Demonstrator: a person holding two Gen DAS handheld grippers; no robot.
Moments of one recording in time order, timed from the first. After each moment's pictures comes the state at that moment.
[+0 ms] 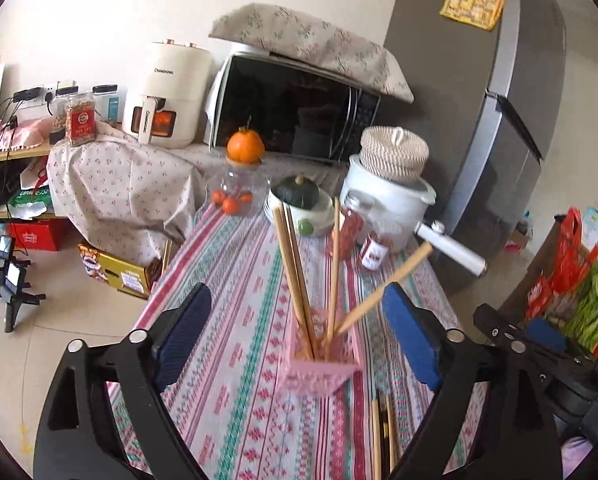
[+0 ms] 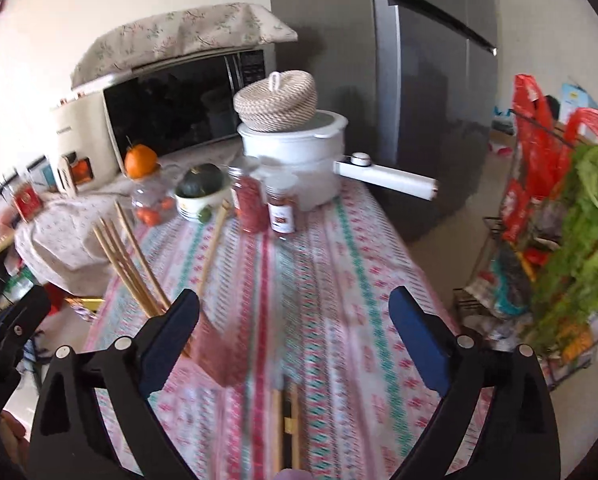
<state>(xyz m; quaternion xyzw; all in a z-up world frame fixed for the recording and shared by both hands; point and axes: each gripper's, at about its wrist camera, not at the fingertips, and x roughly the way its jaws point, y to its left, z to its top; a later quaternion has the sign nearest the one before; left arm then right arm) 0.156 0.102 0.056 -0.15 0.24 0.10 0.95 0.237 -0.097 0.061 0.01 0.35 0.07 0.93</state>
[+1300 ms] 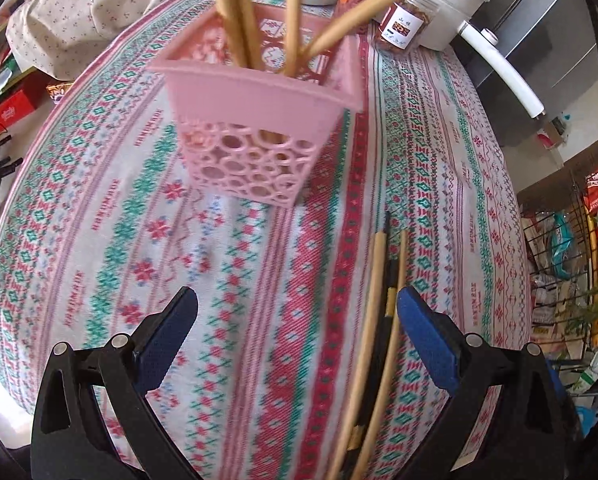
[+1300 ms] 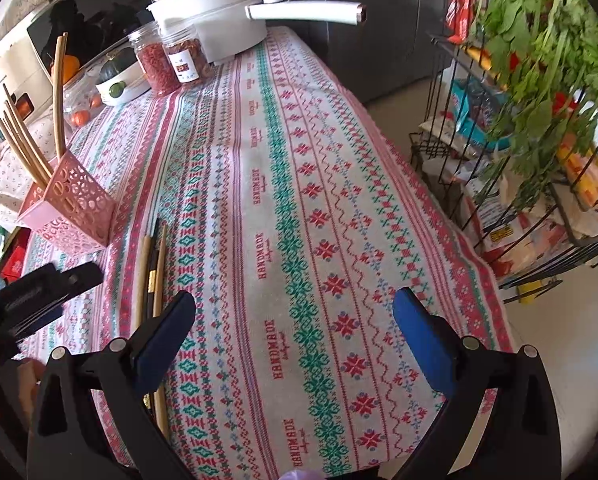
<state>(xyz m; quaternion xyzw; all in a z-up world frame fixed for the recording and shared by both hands) 0.223 0.032 -0.093 -0.20 0.54 0.09 0.81 0.215 -0.205 -0.065 0.05 0.55 0.04 0.84</state>
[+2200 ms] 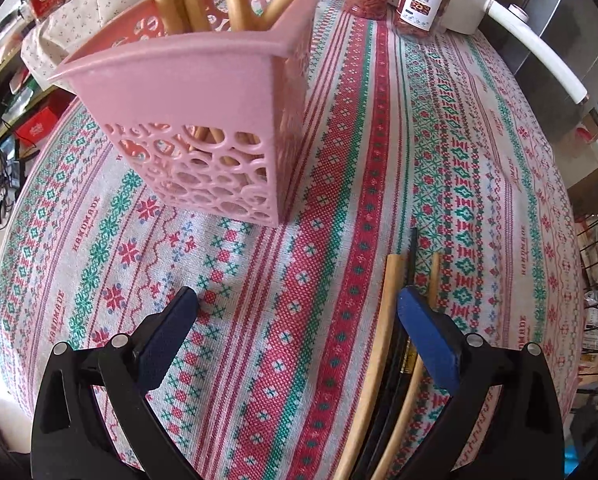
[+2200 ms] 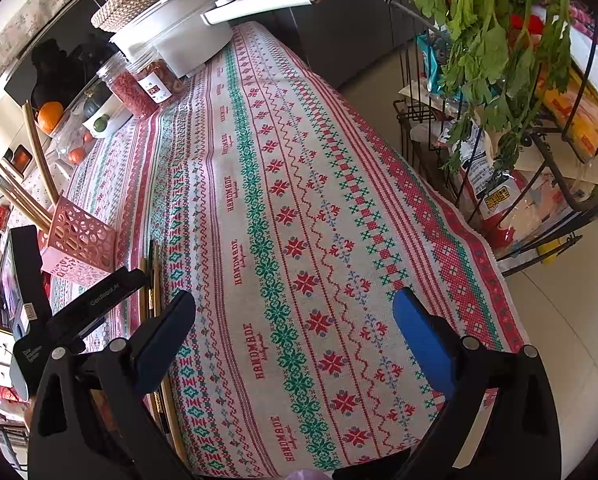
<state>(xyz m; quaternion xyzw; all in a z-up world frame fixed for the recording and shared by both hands) 0.278 -0.009 -0.130 -0.14 0.55 0.16 0.81 0.225 -0.249 -0.071 0.15 0.56 0.03 0.81</state>
